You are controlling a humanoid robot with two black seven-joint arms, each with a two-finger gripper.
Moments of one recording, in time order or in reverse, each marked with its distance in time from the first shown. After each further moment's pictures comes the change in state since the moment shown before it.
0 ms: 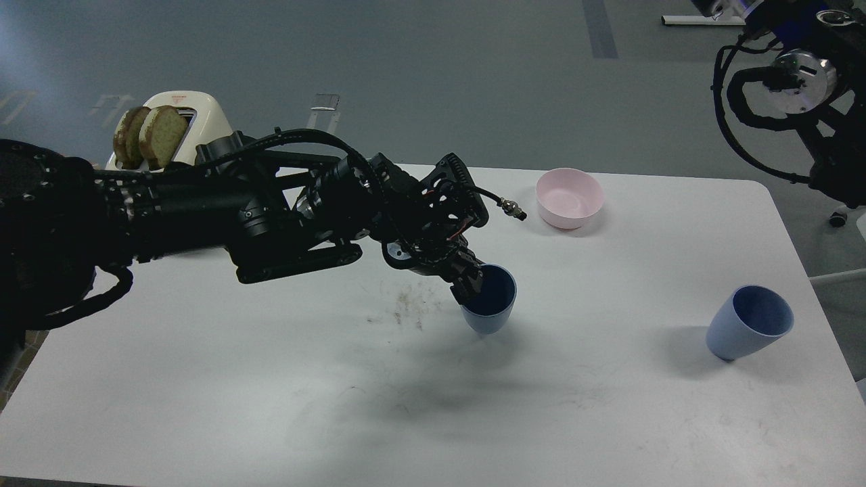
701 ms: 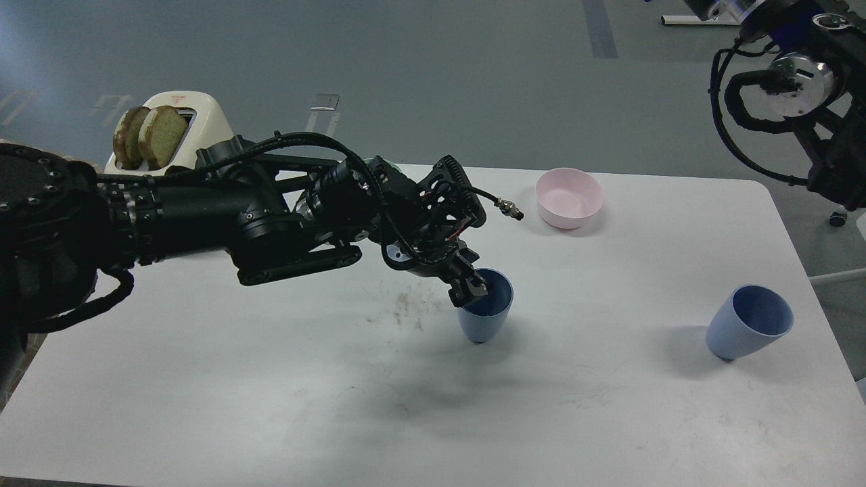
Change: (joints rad) left arm 0.005 0.007 -0.007 0.008 -0.023 0.000 0.006; right arm -0.006 -0.005 -0.005 0.018 0.000 0.000 0.000
